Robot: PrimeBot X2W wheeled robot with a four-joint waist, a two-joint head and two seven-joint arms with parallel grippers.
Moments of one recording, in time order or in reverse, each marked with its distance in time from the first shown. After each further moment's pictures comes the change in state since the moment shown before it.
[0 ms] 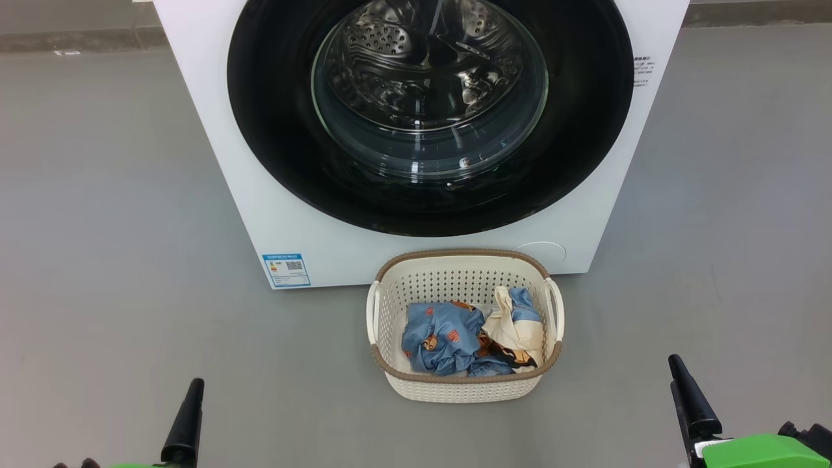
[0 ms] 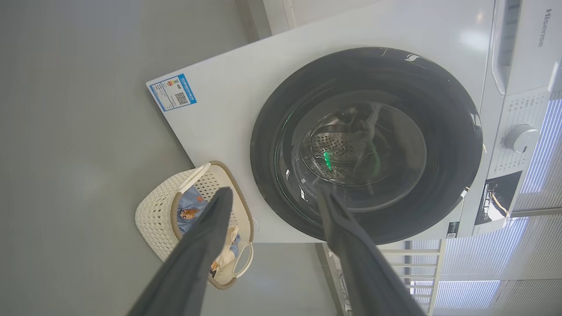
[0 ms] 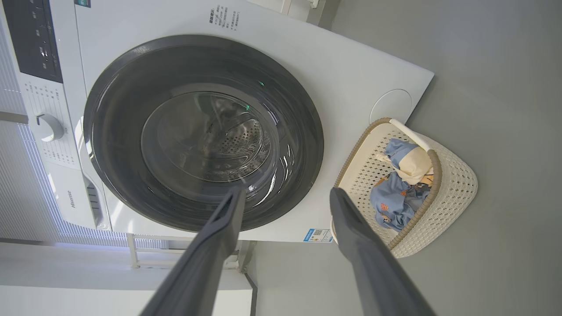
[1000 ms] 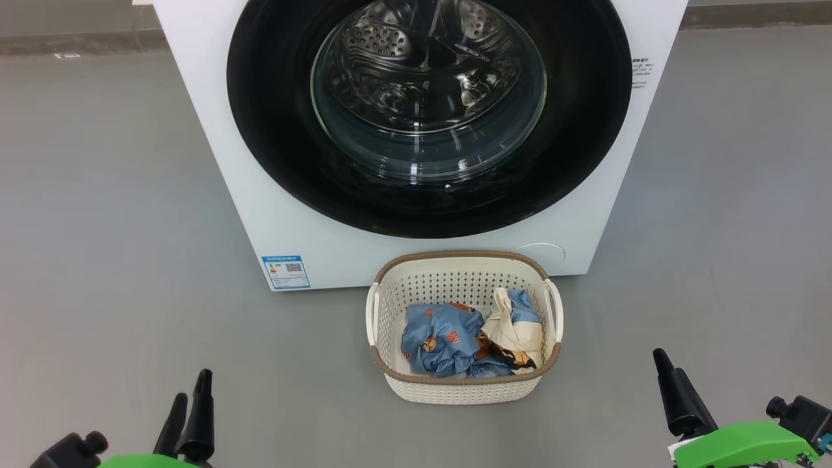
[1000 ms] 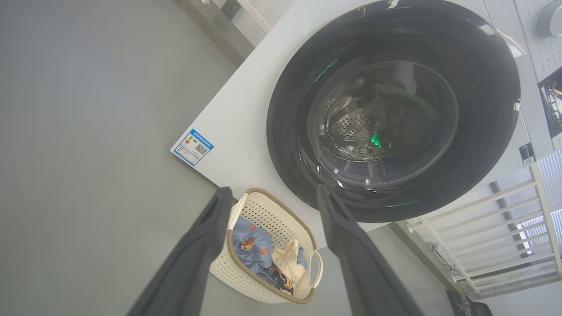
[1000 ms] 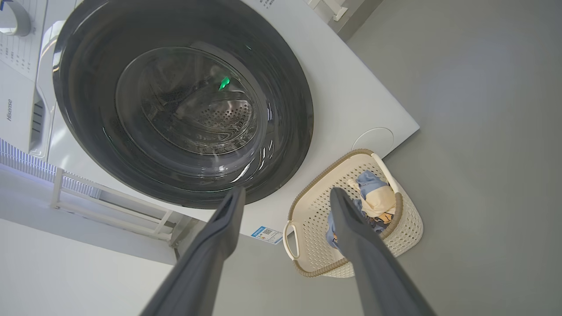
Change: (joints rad) left arm 0.000 0.022 -0.038 -0.037 0.437 0.000 -0.083; right arm -0.020 -0.033 0.049 0.007 -0.354 0.000 -0.085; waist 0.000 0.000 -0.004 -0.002
